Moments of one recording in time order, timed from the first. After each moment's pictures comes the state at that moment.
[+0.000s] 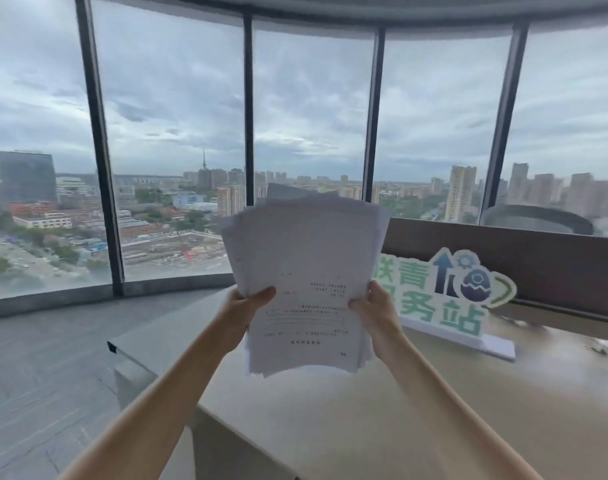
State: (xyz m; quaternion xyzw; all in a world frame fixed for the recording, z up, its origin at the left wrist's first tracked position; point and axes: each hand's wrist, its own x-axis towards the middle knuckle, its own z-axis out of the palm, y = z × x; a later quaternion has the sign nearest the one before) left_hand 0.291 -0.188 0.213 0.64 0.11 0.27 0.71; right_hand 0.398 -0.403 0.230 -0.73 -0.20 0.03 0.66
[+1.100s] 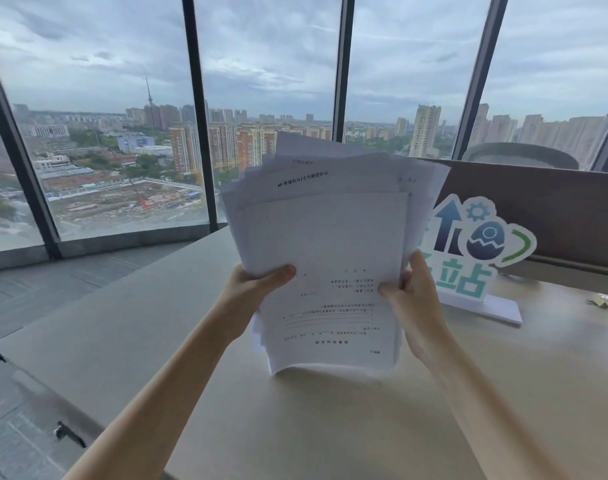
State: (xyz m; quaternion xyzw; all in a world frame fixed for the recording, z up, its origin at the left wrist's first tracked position) left_hand 0.418 -0.181 0.169 0.66 0.02 0.22 0.72; right_hand 0.496 -0.414 0.178 -0.73 -0.20 -0.03 0.65
